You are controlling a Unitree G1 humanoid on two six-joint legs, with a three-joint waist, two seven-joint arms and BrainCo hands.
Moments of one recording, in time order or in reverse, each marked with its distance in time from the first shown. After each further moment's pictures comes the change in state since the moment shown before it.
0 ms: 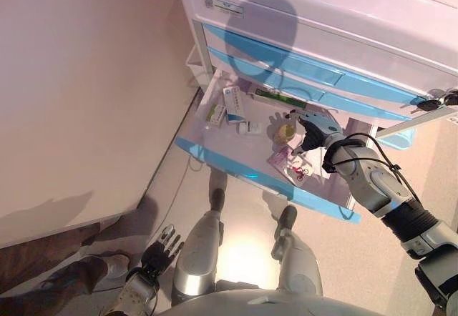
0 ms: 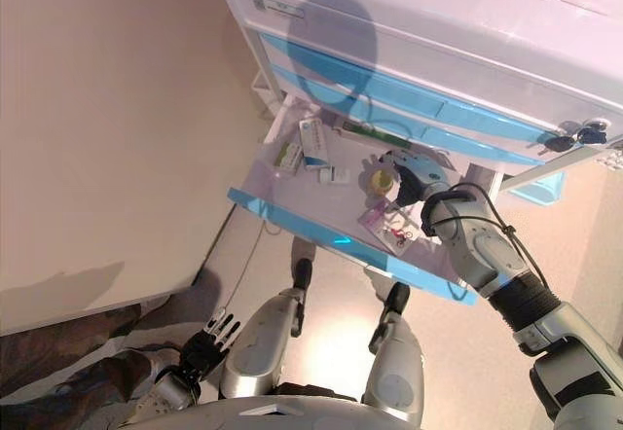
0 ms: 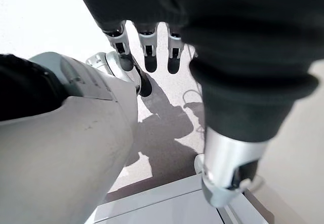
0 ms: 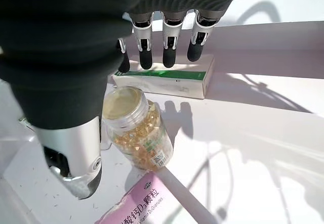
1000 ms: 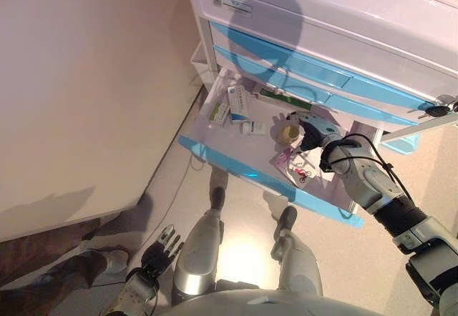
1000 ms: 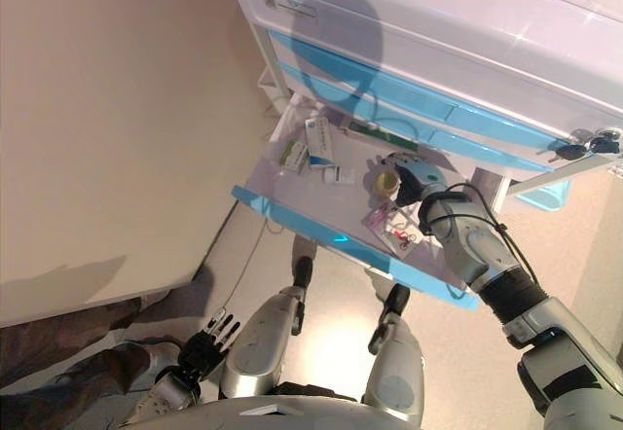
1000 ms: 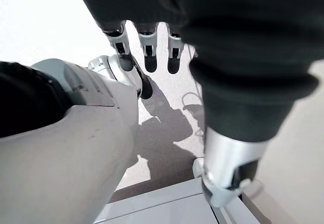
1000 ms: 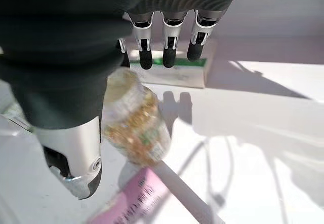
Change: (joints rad) left arm 0.000 0.001 0.000 0.003 -0.001 0.000 -0.001; right arm -0.038 0.050 0.038 0.156 0.000 -0.002 -0.041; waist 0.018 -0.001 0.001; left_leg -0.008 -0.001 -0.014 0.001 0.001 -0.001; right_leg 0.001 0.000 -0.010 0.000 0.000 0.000
